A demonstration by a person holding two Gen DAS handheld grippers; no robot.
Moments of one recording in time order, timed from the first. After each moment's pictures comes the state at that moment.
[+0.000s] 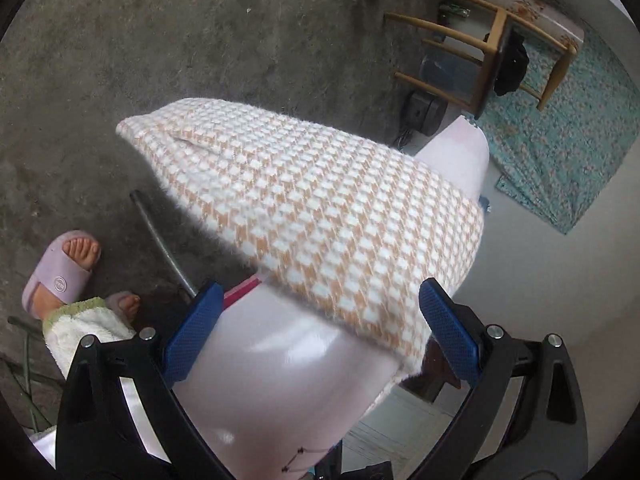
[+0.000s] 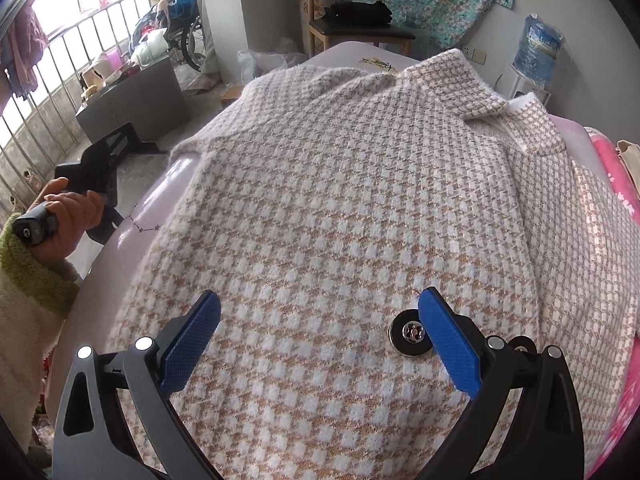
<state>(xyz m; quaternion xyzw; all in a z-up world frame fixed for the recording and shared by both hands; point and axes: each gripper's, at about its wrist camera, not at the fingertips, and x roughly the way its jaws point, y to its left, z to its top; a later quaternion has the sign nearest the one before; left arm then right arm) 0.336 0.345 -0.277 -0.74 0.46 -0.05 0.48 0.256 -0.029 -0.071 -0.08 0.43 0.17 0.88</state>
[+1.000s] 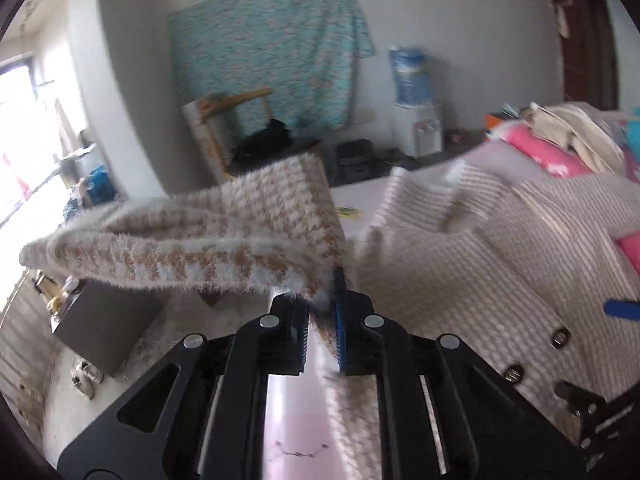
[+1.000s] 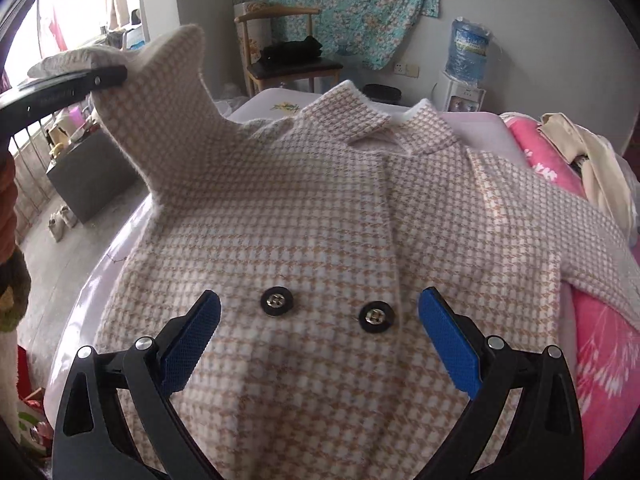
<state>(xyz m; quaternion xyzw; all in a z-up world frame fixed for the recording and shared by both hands) 0.311 0.050 0.067 0.14 0.31 -0.04 0.94 0.208 -0.127 -0.022 -0.03 0.38 0.08 0.92</state>
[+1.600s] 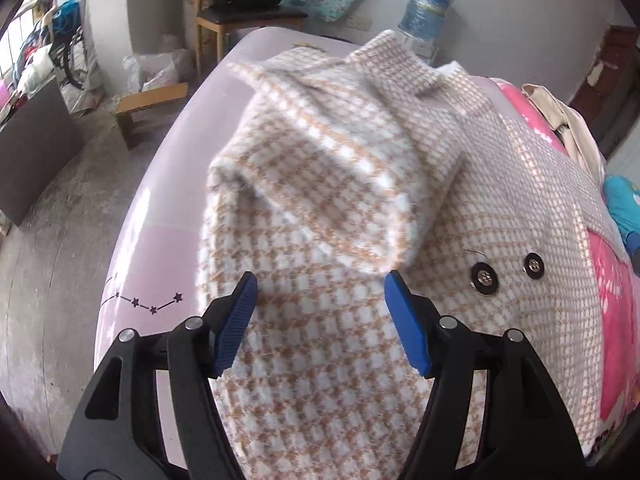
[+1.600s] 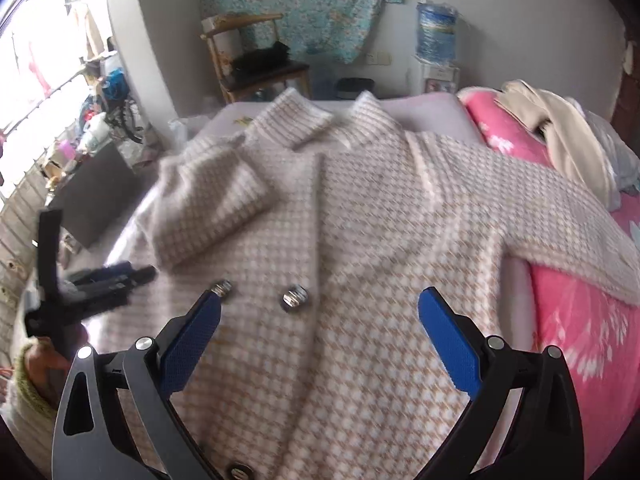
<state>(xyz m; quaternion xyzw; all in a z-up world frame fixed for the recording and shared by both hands) 0.272 0.099 -0.071 -0.08 0.47 -0.06 0.87 0.207 -0.190 0.010 0.03 0.38 0.09 0.92</state>
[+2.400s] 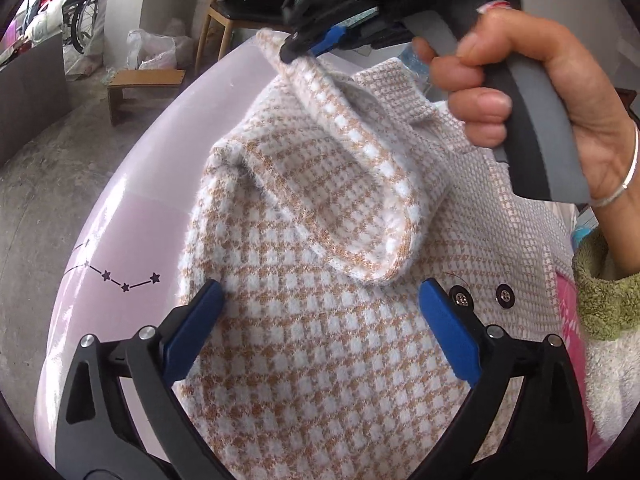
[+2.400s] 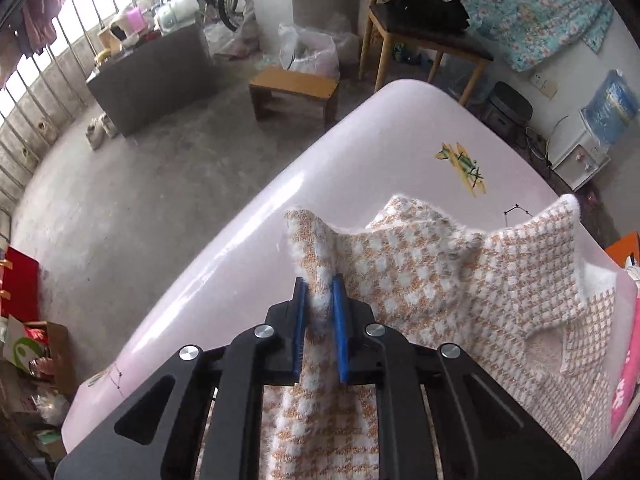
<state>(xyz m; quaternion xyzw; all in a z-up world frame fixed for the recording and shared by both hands) 0.264 0.108 -0.078 -0.19 0.43 -0.09 0.88 0.445 0.083 -0.008 -0.15 0.48 0.24 0.83</state>
